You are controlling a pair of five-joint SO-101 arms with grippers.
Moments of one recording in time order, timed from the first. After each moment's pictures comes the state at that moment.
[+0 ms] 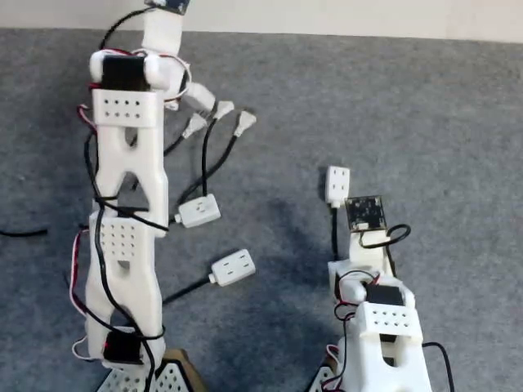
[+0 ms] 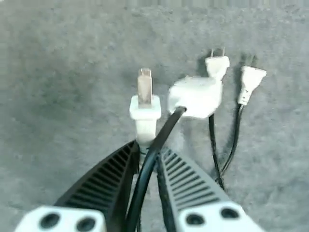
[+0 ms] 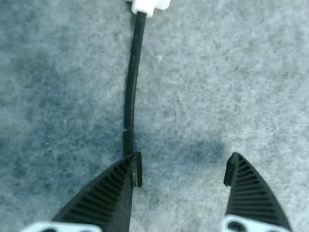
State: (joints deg) left arm -2.1 47.6 -85.6 100.9 -43.0; right arm 1.0 -54.8 87.4 35.6 11.5
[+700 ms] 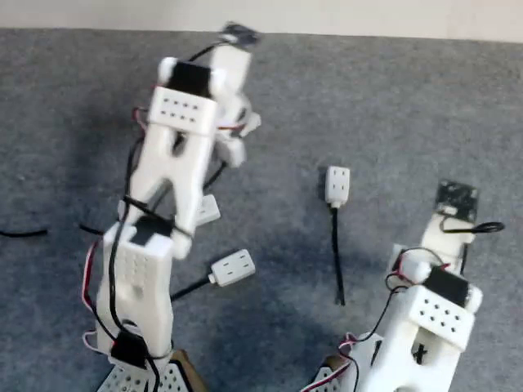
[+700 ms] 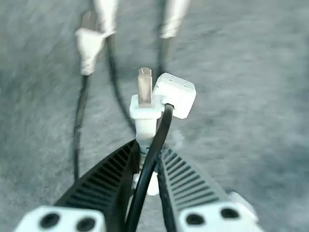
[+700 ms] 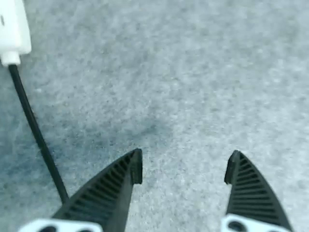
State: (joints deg) left arm 13.9 31.2 -53.5 101.0 -40.4; right arm 25.6 -54.8 64.2 60.2 11.6
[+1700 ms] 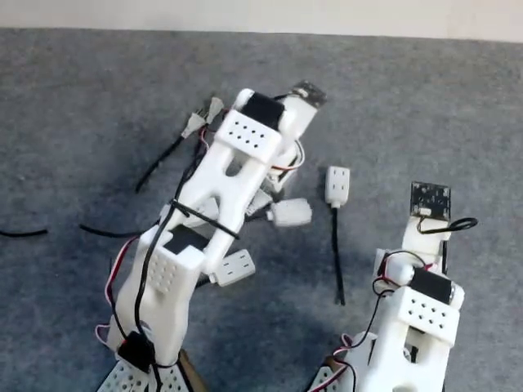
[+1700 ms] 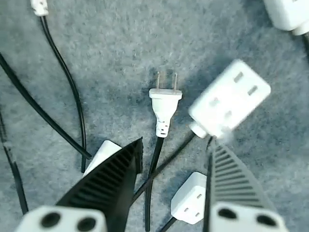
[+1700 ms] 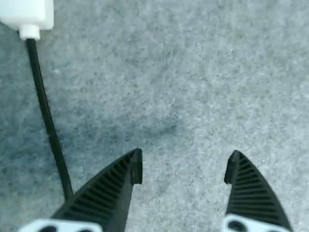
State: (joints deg) left arm 24.1 36.0 -45.6 100.6 -40.5; right arm 20.6 -54.9 71.3 53.9 14.5
